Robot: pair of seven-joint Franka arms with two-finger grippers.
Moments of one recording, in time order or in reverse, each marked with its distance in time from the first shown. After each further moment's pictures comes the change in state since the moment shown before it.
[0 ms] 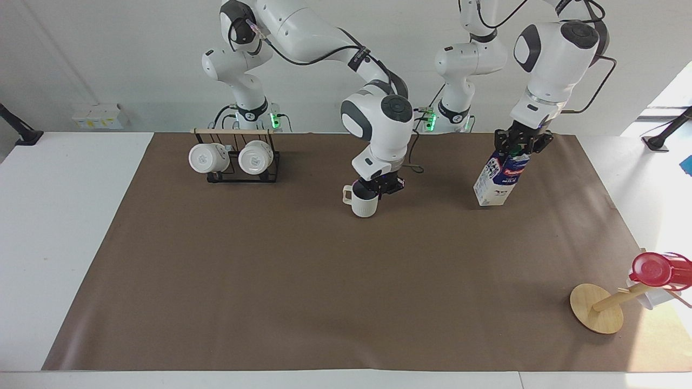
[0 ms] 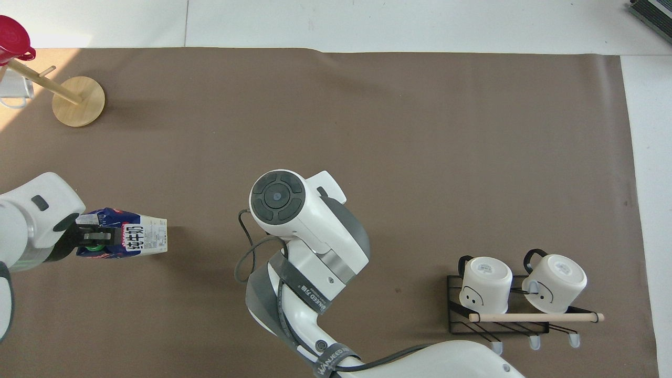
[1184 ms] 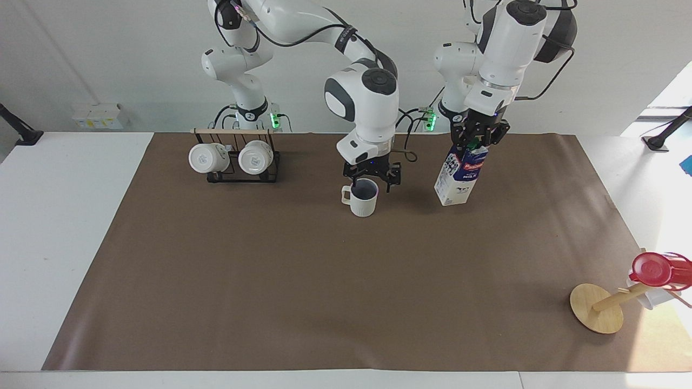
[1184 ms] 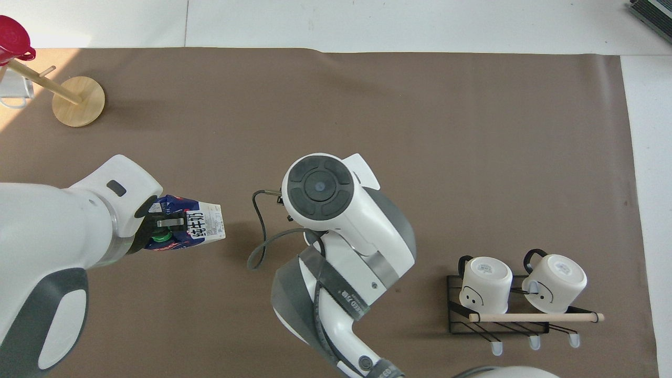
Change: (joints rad) left arm -0.232 0.063 -0.006 0.146 -0.001 -0.044 -0.357; right arm -0.087 -0.162 -0.007 -0.035 -0.002 0.001 0.000
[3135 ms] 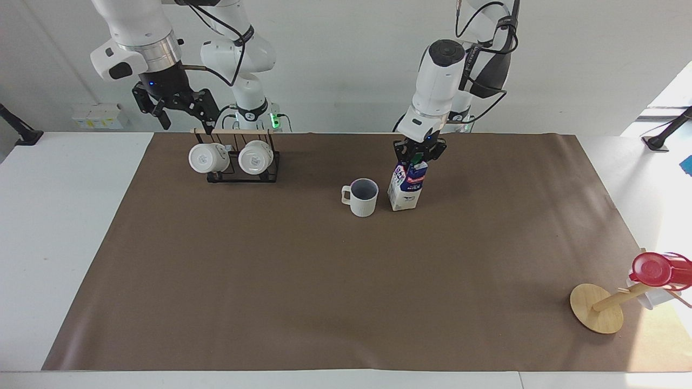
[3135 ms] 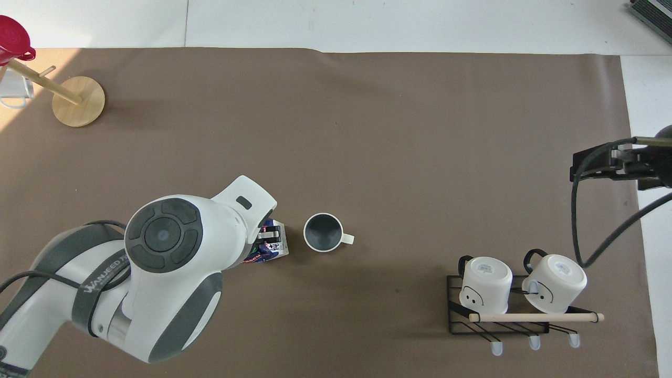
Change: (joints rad) left arm -0.235 0.162 0.006 -0.025 0.005 0.115 -0.232; right arm -0.582 -0.336 -0.010 0.111 -0.001 -0.528 -0.735
